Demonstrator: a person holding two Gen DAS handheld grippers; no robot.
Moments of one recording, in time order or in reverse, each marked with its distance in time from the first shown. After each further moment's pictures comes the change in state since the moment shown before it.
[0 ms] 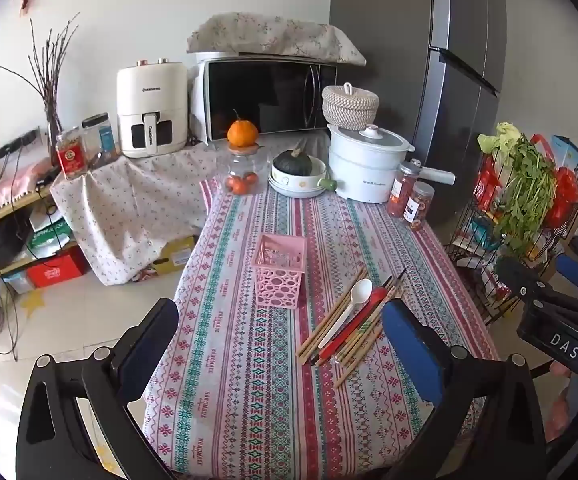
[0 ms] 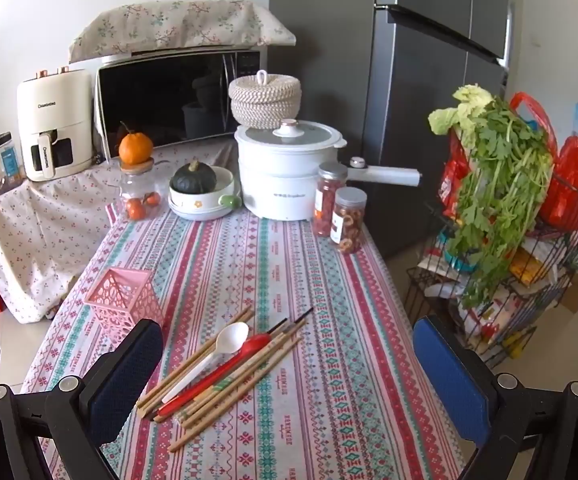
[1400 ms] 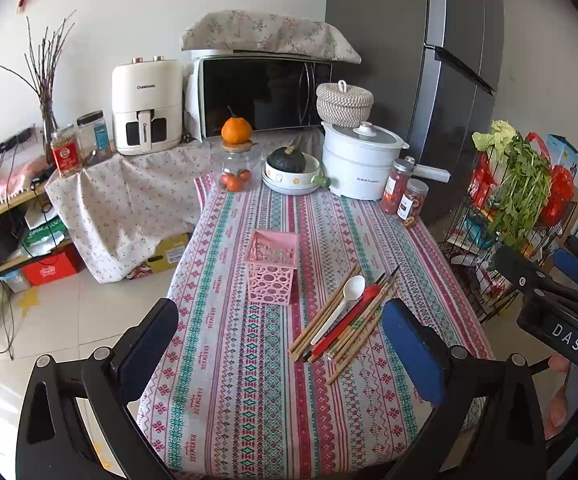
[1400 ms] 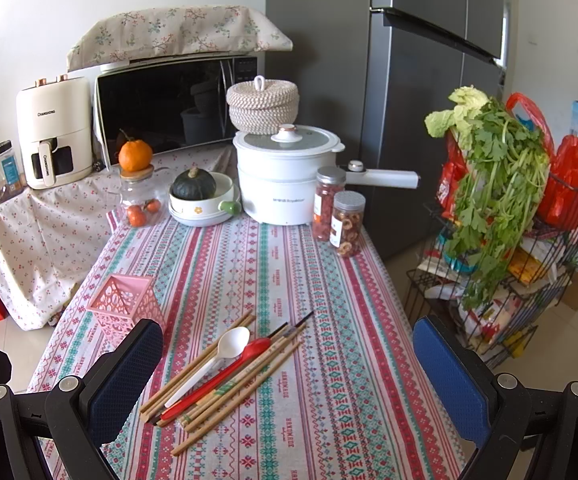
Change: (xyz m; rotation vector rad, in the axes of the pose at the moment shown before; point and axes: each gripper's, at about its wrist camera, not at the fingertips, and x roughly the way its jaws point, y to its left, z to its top) left arm 0.003 -0.010 -0.003 0.008 0.010 -0.011; right arm -0.005 -0.003 0.003 0.014 -0.014 0.006
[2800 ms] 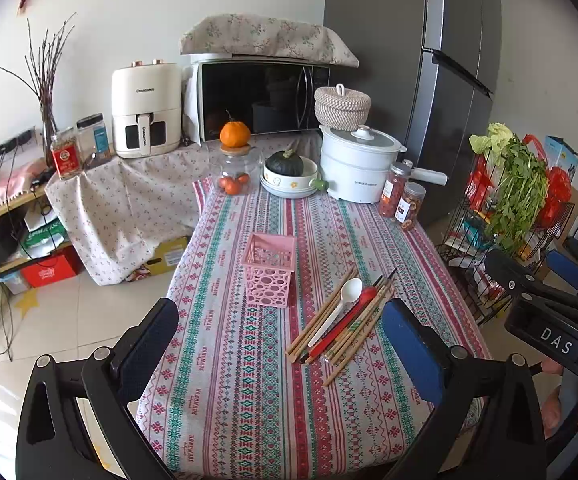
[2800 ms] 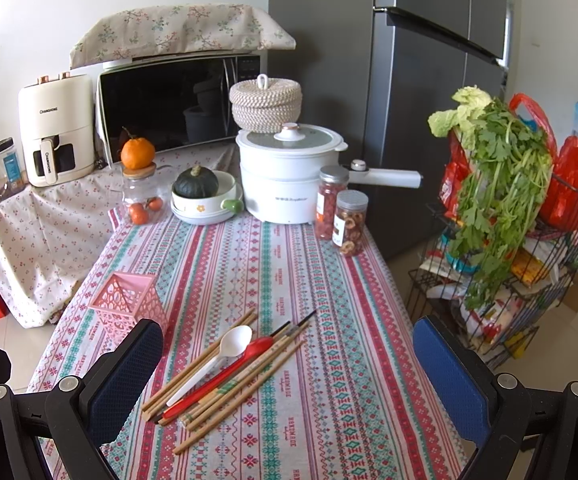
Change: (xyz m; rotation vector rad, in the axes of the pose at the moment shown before) left arm -0.005 -0.002 0.001 0.000 -0.005 -0.005; right arm -0.001 0.002 -0.001 -0.004 0.000 -0.001
